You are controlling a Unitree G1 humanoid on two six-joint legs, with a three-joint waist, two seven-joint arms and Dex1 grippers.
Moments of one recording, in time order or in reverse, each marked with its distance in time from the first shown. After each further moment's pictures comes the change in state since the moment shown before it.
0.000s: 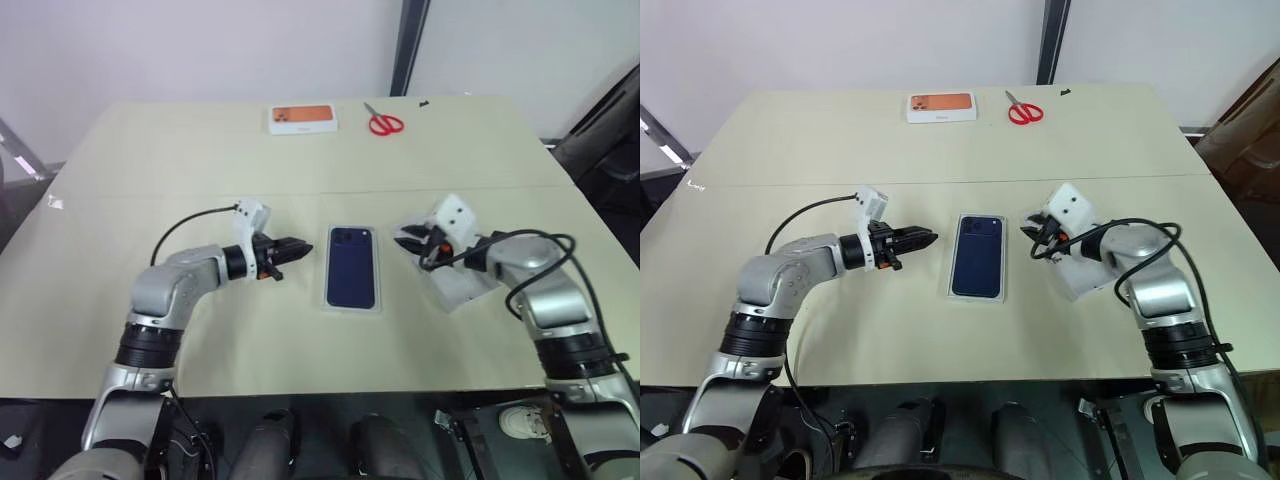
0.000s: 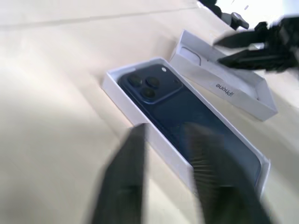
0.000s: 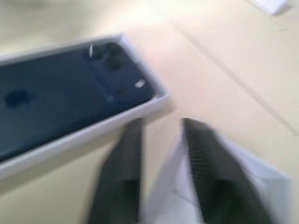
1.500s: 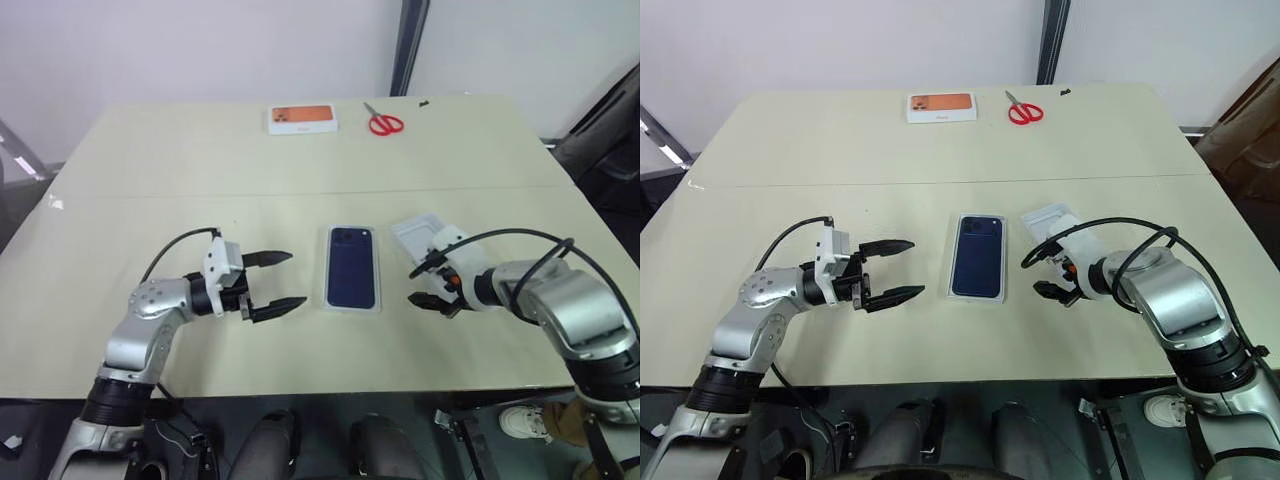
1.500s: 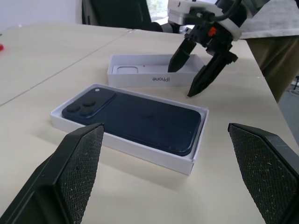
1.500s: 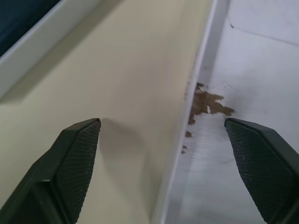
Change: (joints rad) left arm 0.304 0.065 -0.007 -0.102 0.077 -0.611 -0.326; right arm -0.019 -0.138 0.148 -0.352 0.167 0.894 -0.207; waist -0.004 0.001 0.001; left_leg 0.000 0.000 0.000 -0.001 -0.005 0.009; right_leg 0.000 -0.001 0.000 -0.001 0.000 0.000
